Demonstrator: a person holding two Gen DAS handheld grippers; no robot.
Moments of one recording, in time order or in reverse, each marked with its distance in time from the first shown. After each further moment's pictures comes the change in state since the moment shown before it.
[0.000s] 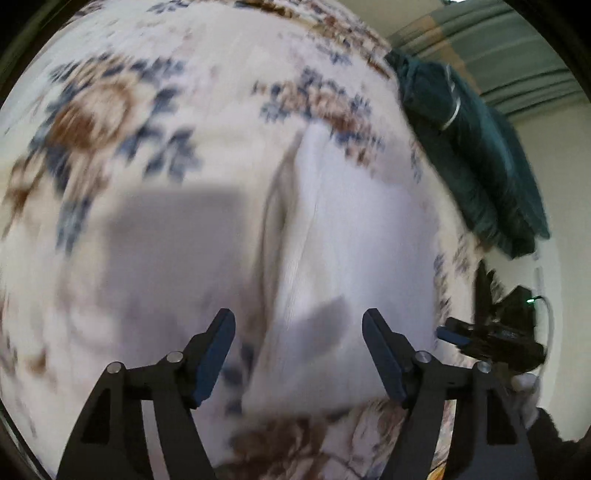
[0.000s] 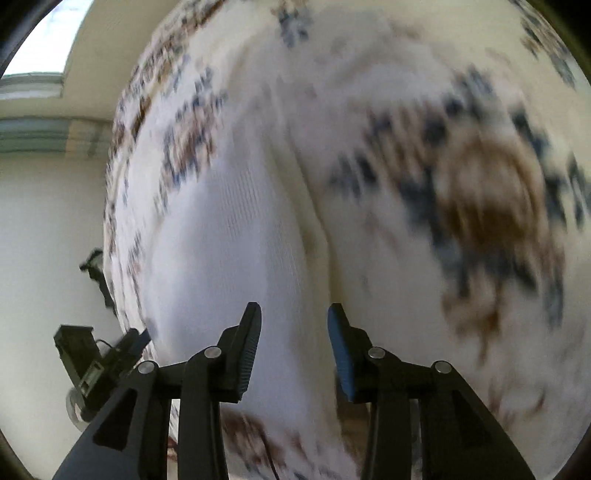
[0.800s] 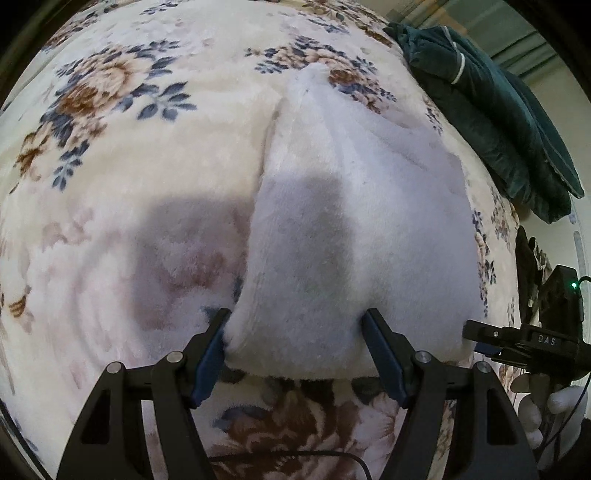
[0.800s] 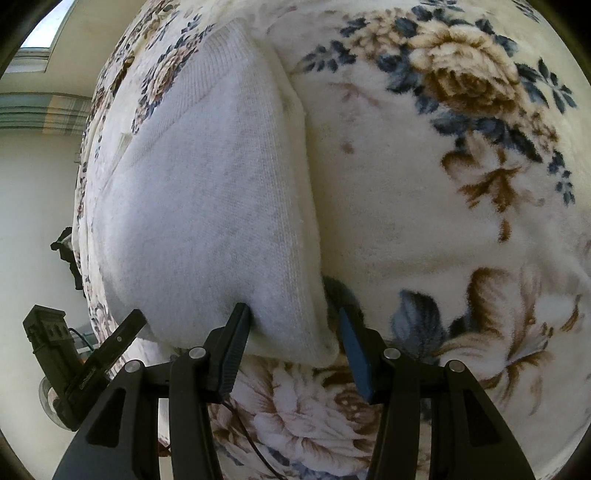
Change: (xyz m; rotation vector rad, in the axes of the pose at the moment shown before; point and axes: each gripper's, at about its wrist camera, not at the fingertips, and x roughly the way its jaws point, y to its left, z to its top) left arm 0.034 -0.023 -0.043 0.091 -0.027 0.134; right arm 0.039 0.000 -0.066 -0.002 0.017 -0.102
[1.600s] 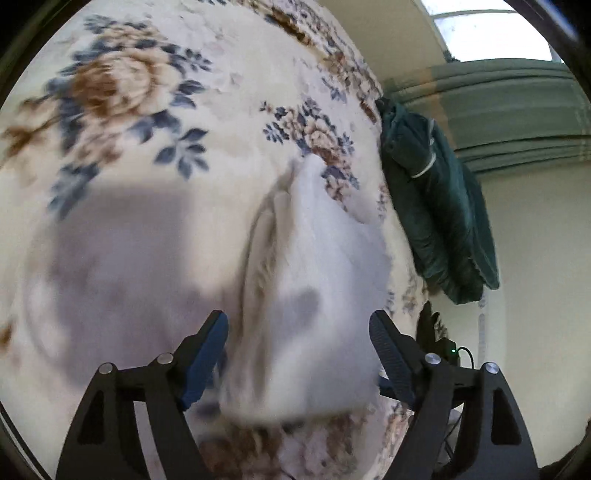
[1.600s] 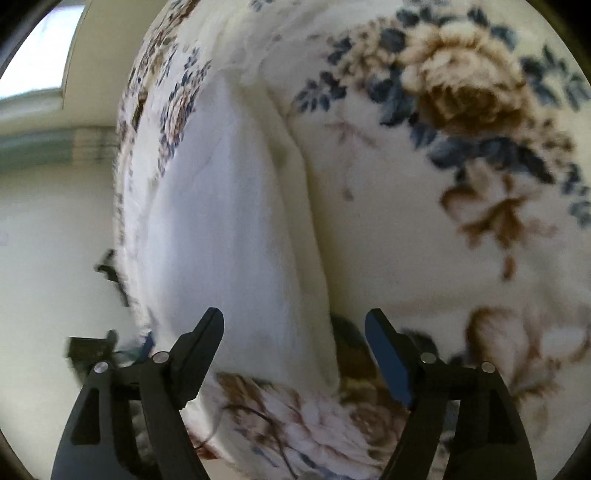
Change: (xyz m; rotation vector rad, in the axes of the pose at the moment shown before) left arm -0.021 0.068 0.057 -0.266 -0.073 -0.417; right arm -0.002 -0.039 0.057 0.104 0.023 0.284
